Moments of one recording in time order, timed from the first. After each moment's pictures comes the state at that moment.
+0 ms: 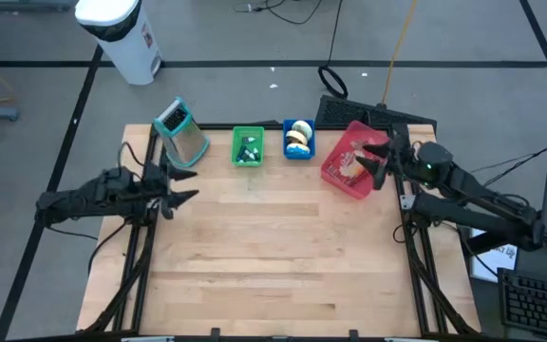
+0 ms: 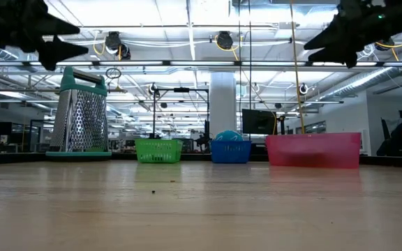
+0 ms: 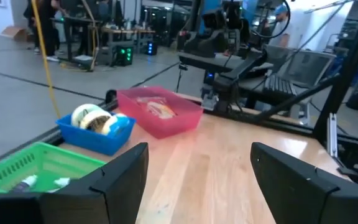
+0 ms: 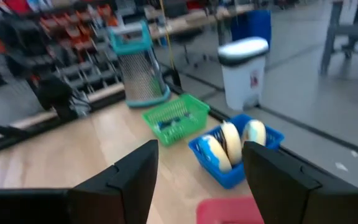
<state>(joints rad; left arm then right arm) 0.07 0.09 0.28 -0.22 -0.10 -0.16 -0.48 0.43 0.51 -0.26 0.00 0.20</state>
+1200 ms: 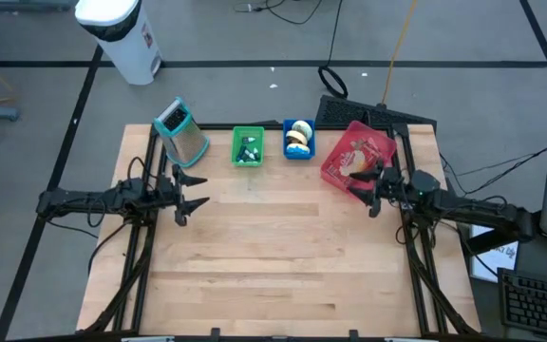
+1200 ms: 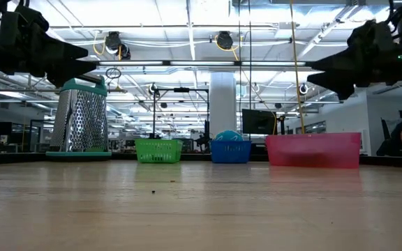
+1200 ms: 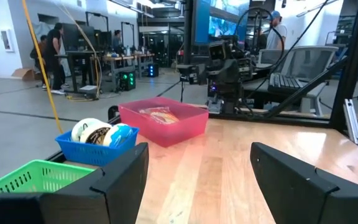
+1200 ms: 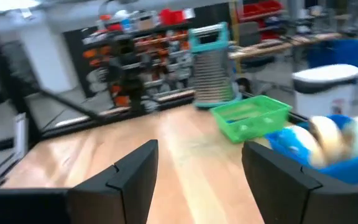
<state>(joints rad) -0.01 0.08 0.01 0.14 -0.19 0.00 -0.28 0.21 0.02 0.22 -0.08 0.21</state>
